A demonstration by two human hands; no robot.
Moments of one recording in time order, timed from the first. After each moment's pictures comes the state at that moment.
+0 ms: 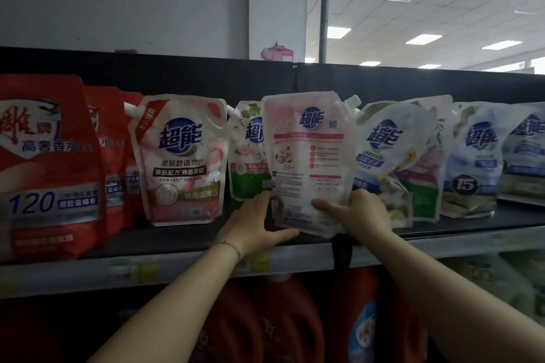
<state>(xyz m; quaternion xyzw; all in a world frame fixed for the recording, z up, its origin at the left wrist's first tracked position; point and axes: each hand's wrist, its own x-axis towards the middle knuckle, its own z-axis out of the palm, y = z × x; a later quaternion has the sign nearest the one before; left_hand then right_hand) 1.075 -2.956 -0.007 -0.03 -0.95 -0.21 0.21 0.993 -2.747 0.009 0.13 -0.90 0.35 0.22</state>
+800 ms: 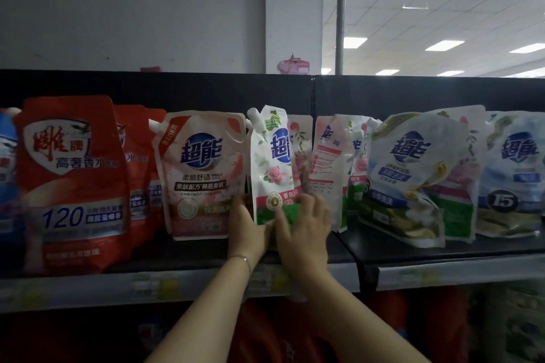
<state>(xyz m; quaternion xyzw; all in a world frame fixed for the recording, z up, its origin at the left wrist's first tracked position) 1.055 -2.976 -0.012 0.10 -0.74 -0.51 0.42 1.030 -2.875 -0.024 0.24 -0.79 0.46 0.34</state>
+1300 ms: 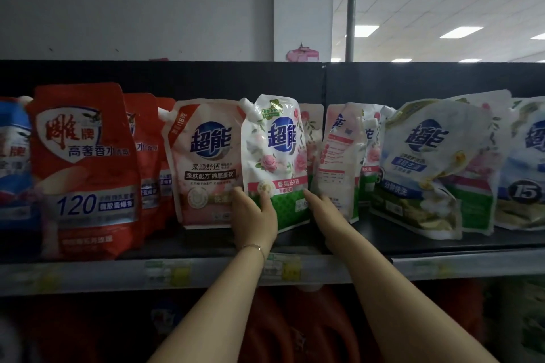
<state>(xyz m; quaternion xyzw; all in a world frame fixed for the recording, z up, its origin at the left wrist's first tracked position) 1.049 -2.977 -0.014 0.19 -0.72 -0.43 0.51 0.980 -2.862 -0.006 0.19 -0.70 0.69 -0.07</state>
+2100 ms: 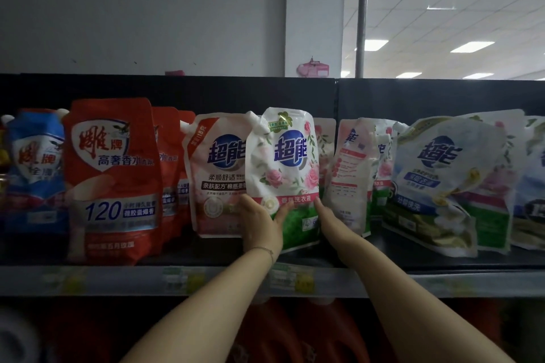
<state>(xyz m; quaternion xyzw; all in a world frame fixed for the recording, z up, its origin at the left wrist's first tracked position) 1.063 -2.986 -0.004 0.19 -0.77 -0.35 0.49 0.986 -2.865 -0.002 0.25 -0.72 0.64 -0.09</state>
